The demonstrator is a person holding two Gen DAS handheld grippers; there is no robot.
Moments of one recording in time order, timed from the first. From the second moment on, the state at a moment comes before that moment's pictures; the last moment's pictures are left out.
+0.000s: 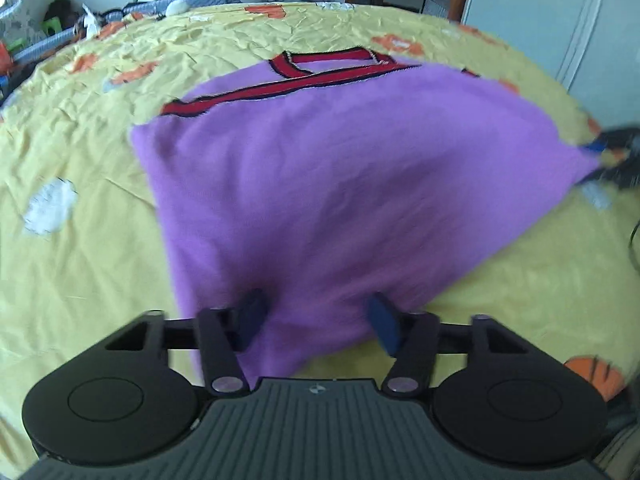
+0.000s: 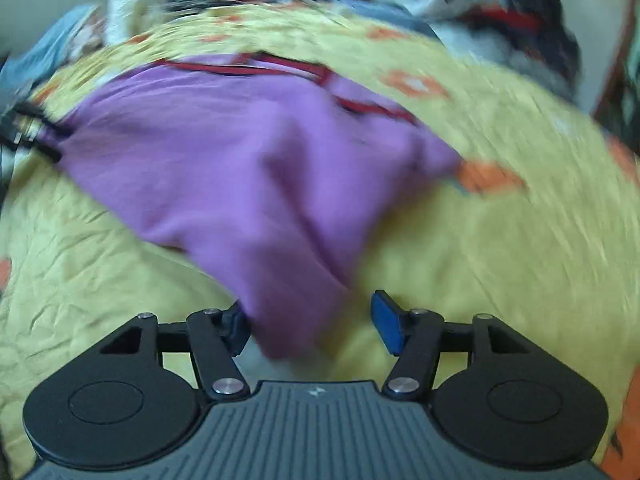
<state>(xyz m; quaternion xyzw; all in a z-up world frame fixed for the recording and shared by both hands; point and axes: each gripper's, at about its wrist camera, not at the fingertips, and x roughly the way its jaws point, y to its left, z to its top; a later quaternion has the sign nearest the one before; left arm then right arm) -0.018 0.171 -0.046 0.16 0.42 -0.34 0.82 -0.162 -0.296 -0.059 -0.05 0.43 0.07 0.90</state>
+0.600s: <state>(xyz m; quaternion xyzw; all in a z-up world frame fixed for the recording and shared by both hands) -0.018 0.234 -0.018 0.12 0.42 -0.32 0.84 -0.114 -0.419 -0.033 0.32 0.28 0.04 0.90</state>
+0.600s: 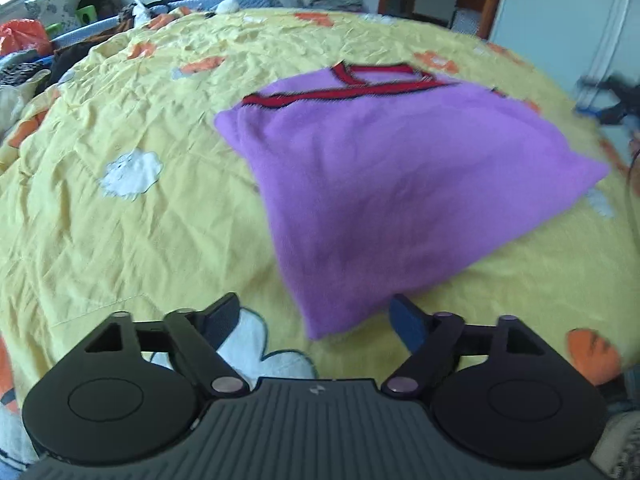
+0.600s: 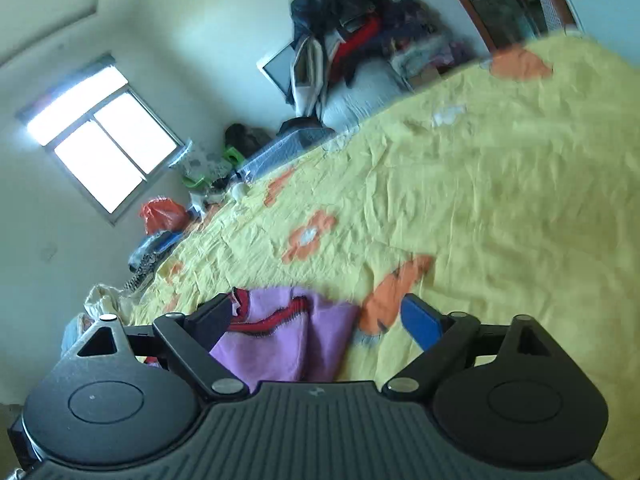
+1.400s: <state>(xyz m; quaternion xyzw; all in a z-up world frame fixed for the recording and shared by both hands) 0.052 0.225 -0.020 0.04 0.44 -0.27 0.85 -0.041 -0.346 -0.027 0.08 0.32 -0.03 0.94</state>
